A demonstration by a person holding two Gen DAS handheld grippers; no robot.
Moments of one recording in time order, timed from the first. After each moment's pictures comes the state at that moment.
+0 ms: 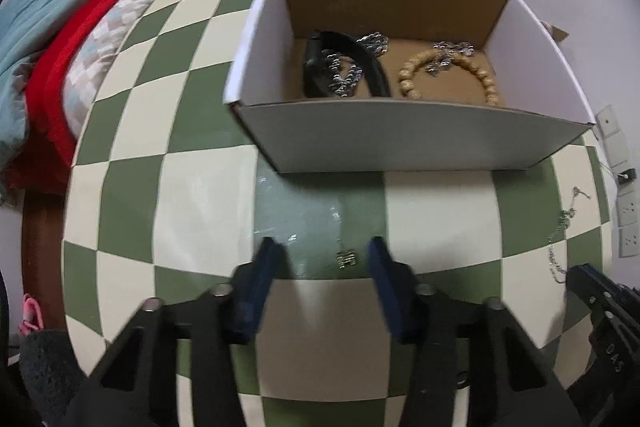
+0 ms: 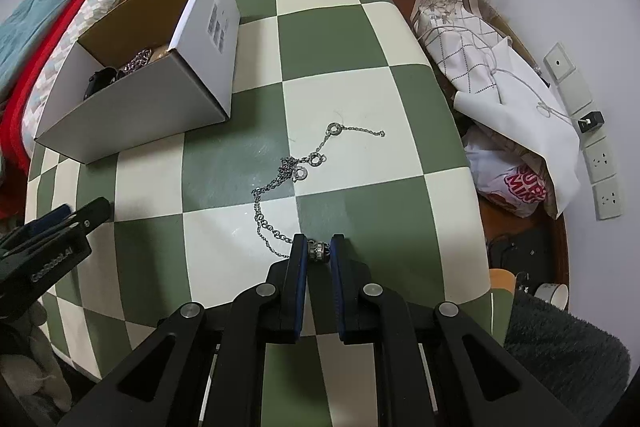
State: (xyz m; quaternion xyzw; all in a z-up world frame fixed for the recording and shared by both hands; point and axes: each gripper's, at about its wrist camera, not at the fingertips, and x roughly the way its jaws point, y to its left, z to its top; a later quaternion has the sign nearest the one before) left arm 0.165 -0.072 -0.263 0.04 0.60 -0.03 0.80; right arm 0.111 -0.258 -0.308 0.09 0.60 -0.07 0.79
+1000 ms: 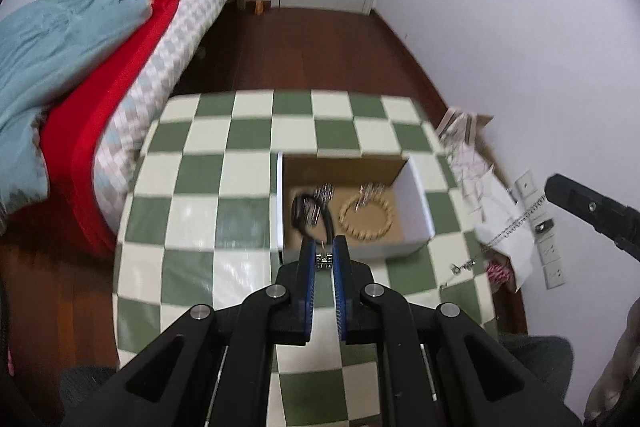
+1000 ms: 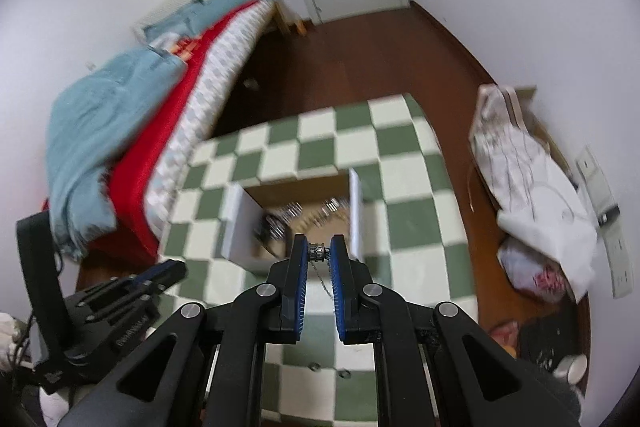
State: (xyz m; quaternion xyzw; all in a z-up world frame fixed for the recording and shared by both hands) left arm 0.157 -0.033 -0.084 -0.03 0.49 -0.11 0.86; right arm 0.129 -0.228 -0.077 0.13 0.44 0.05 0.89
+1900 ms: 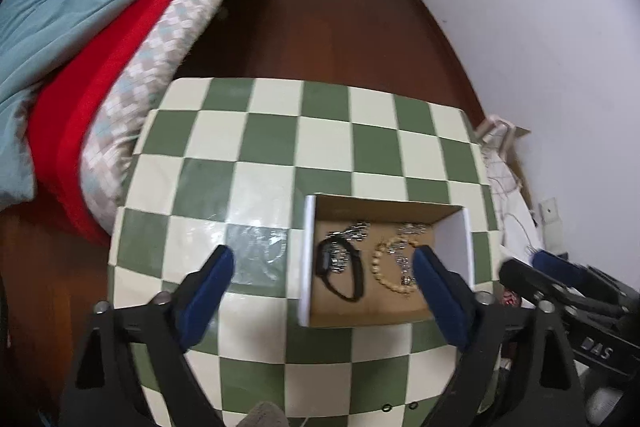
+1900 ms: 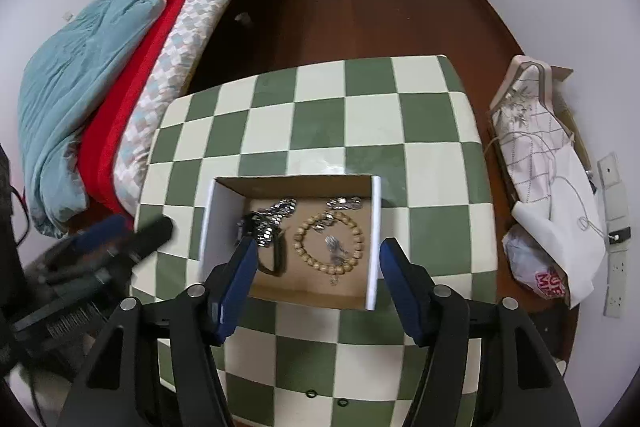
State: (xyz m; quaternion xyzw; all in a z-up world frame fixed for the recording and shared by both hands) left arm 0.257 -0.015 -0.126 -0.06 0.56 -0.05 0.83; right arm 0.246 -0.215 -0.159 0.10 0.57 0.05 0.81
